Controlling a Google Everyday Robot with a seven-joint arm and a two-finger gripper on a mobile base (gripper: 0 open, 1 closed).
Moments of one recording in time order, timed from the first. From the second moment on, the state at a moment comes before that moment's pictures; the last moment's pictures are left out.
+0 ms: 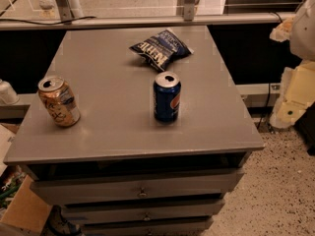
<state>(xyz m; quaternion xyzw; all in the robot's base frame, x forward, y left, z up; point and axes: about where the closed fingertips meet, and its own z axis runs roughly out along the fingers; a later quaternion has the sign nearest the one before) 0.438 -0.214 0.985 -0.60 0.78 -0.04 0.17</state>
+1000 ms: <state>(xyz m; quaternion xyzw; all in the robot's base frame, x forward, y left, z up) 0.469 -0.168 0.993 -0.63 0.75 0.00 0.22</state>
